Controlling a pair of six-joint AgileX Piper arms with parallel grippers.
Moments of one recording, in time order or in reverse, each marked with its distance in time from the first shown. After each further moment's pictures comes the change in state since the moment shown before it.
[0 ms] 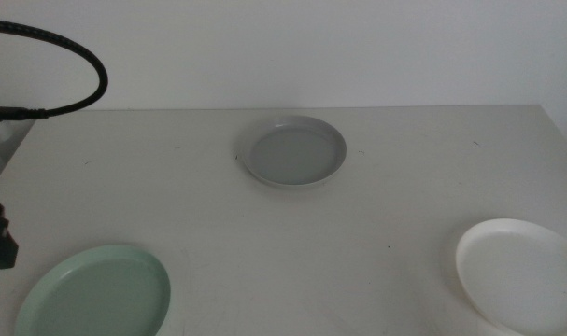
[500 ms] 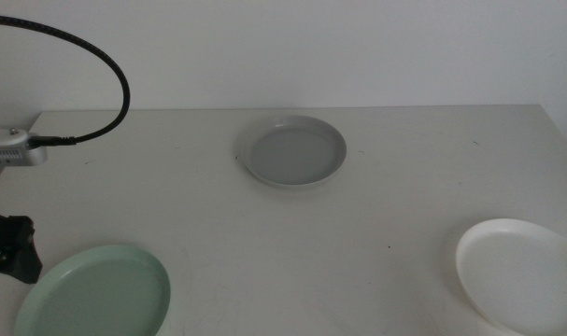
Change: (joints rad) left arm 0.115 0.261 0.000 -0.103 -0.035 0.187; right arm 0.000 0.000 0.000 0.000 0.000 0.000
